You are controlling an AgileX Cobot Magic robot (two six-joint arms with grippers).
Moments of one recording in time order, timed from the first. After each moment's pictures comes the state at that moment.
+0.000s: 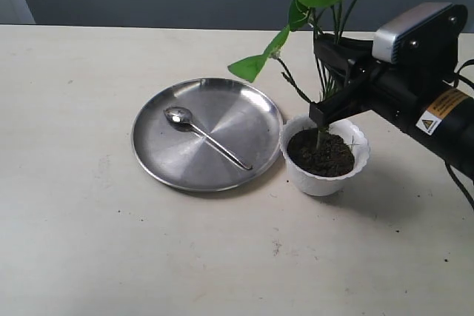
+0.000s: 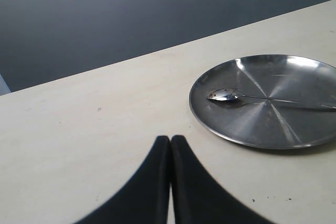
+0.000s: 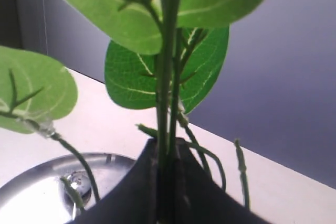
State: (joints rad) left arm -0.28 0.00 0.00 0.04 0.25 0.11; right arm 0.50 1.47 -0.43 -0.29 -0.93 0.06
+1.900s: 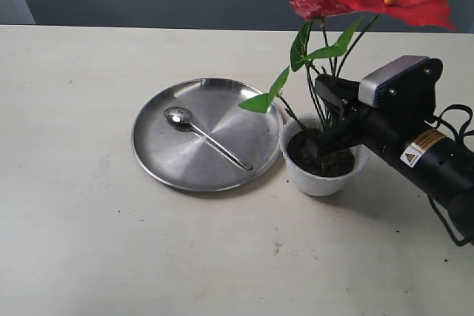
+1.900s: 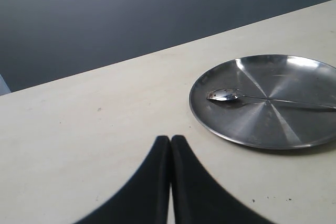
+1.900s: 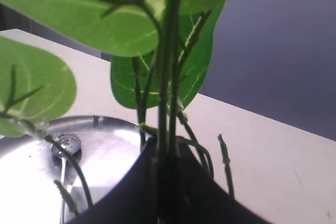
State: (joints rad) left arm -0.28 0.00 0.00 0.04 0.25 0.11; right arm 0.50 1.72 -0.34 -0.22 -1.16 -0.01
